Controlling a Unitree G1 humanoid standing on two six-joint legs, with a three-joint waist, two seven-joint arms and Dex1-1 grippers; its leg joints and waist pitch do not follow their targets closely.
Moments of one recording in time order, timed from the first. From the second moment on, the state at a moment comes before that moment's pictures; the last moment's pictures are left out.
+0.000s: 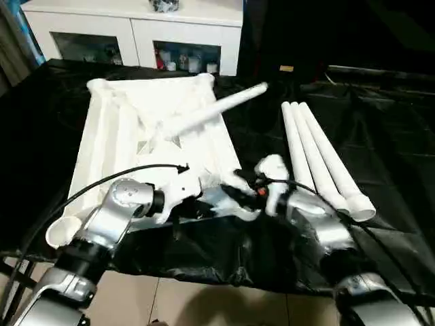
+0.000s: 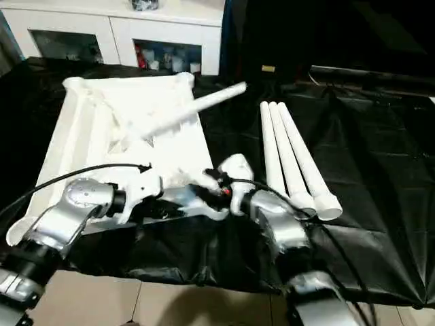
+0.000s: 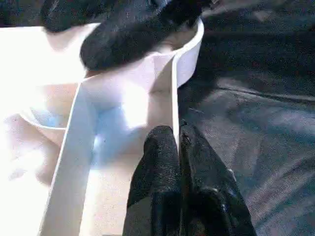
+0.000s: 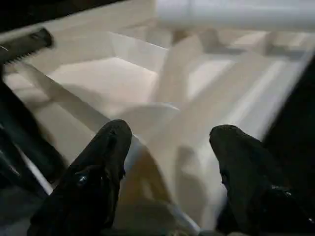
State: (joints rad) left arm -0.49 0.42 -0.30 0.41 0.03 0.11 -1.16; right arm -0.50 -0.15 0.08 0.71 0.11 -0.05 0.80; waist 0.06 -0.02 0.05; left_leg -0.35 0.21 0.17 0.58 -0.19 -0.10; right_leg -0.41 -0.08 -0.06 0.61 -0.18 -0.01
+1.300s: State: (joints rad) left arm -0.61 0.37 -0.11 0.41 -0.17 0.16 -0.99; right arm -0.45 -0.22 0.04 0.55 0.15 0.04 0.77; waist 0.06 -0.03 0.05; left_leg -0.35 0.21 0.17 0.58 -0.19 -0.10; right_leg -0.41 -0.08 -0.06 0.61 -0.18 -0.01
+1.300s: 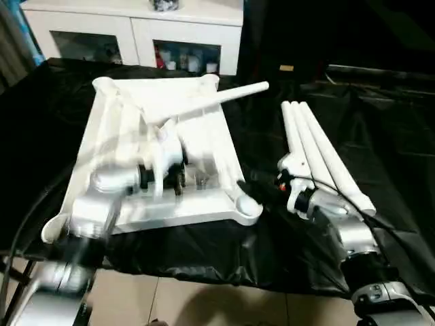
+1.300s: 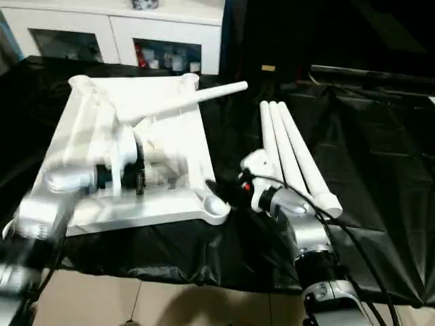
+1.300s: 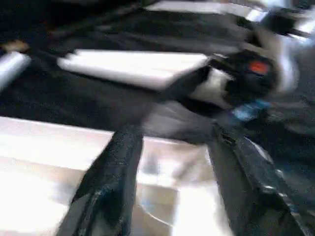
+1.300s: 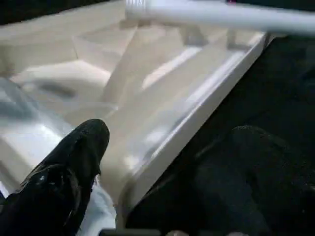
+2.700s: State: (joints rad) left arm -0.47 0.33 0.16 0.40 -0.15 0.00 -0.26; right arm -0.15 -0.16 -0.05 -0.23 0.21 0.46 0.41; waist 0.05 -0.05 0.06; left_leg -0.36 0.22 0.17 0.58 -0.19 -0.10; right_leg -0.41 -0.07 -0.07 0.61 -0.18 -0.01
